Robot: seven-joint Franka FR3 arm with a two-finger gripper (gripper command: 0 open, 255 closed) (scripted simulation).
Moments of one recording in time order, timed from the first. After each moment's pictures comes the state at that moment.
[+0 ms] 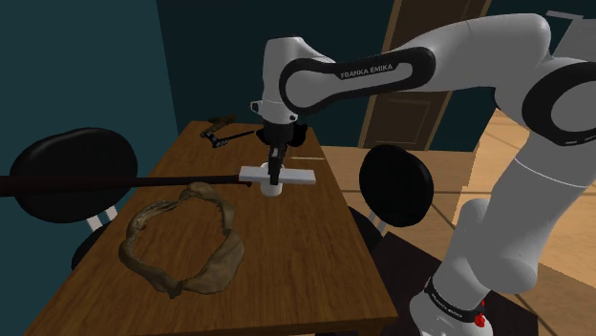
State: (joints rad) arm 0.29 -0.05 0.09 -1.94 0.02 1.88 -0.29
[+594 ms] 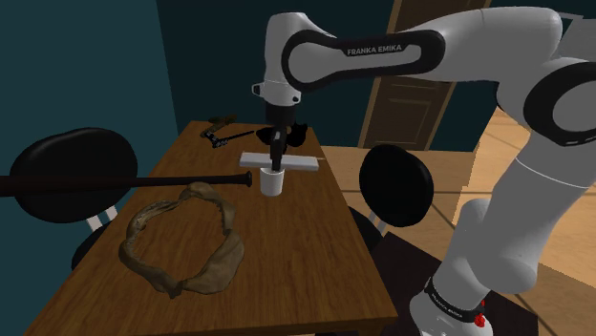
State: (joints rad) arm 0.28 -0.06 0.08 -1.84 0.02 1.77 -0.30
